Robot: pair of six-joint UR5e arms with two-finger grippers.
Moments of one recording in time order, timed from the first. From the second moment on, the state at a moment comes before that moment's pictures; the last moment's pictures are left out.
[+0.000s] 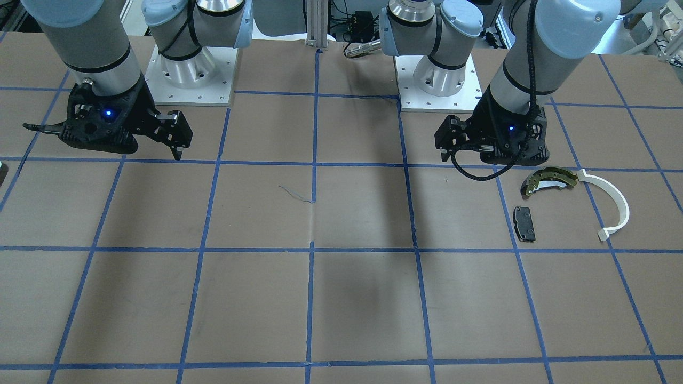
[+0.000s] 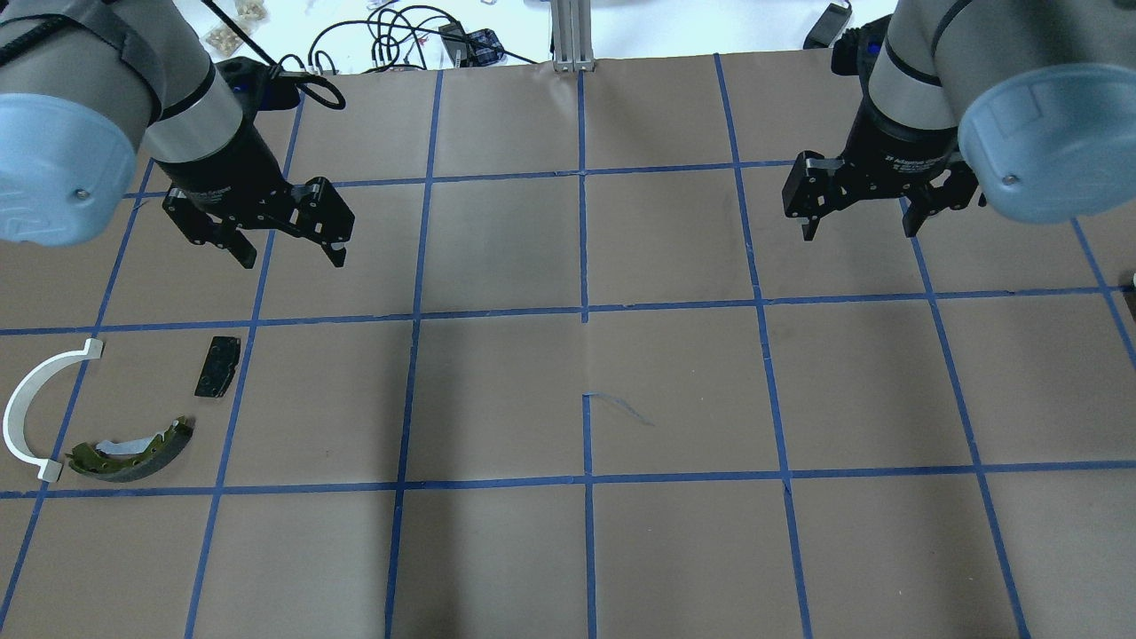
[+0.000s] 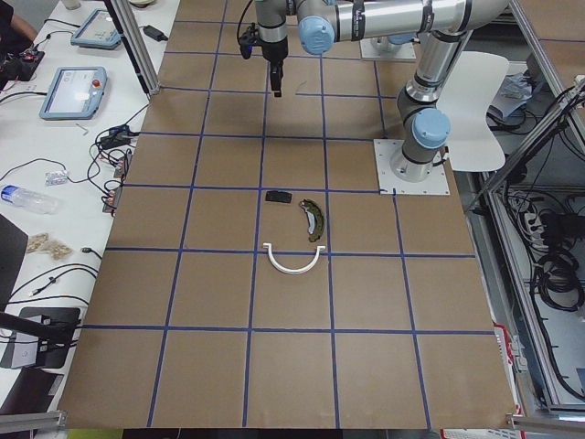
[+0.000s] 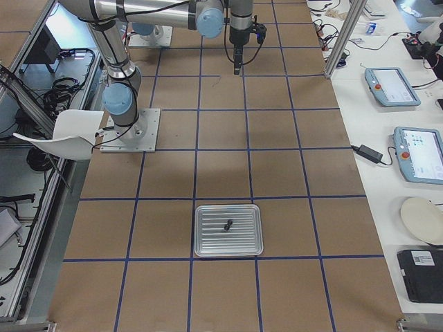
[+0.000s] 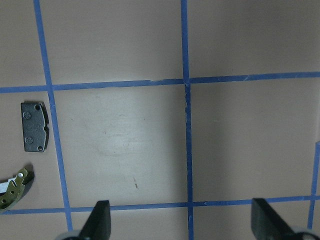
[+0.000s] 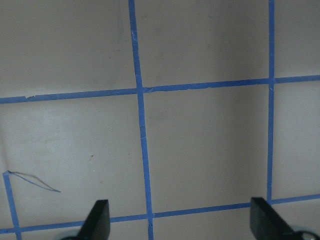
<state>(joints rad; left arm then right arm) -1.50 -1.60 -1.67 -1.53 1.57 0.11 1.56 -1.56 1.69 -1.67 -1.64 0.04</state>
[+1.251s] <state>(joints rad) -1.50 -1.59 -1.67 -1.53 1.58 0.11 0.83 -1.41 1.69 -1.82 -1.67 -1.22</state>
